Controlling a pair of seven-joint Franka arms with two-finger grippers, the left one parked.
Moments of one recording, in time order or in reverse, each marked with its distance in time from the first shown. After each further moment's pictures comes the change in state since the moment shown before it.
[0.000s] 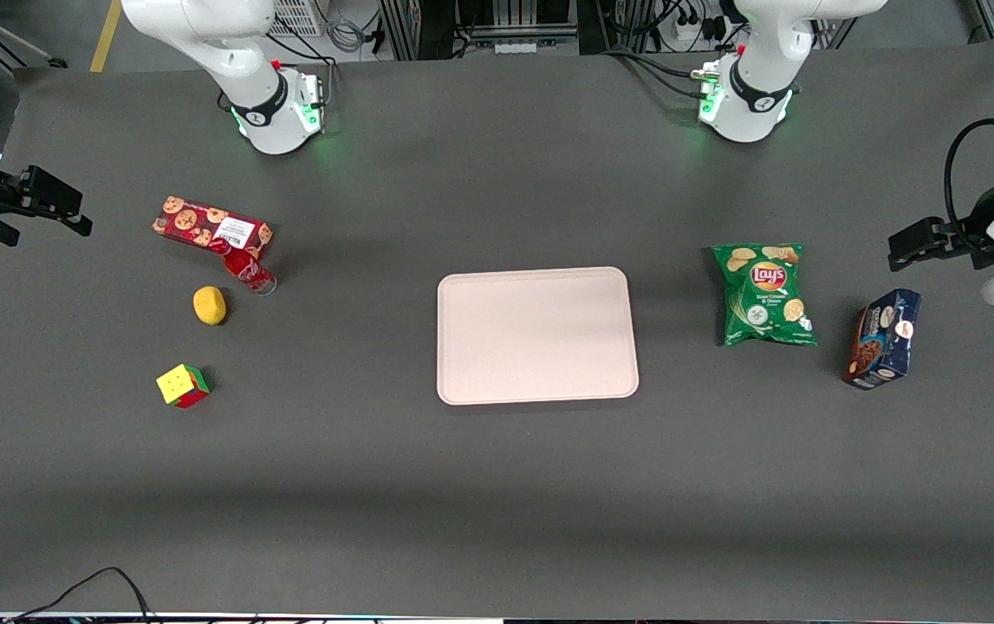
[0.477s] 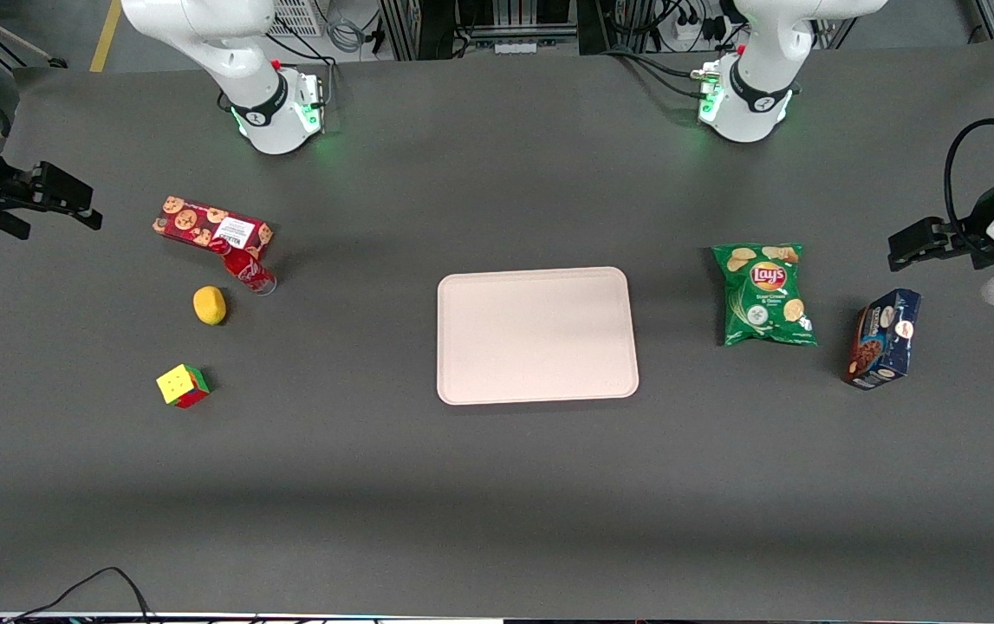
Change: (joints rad) arm 0.009 -0.001 0.010 -0.009 -0.001 -0.045 0.028
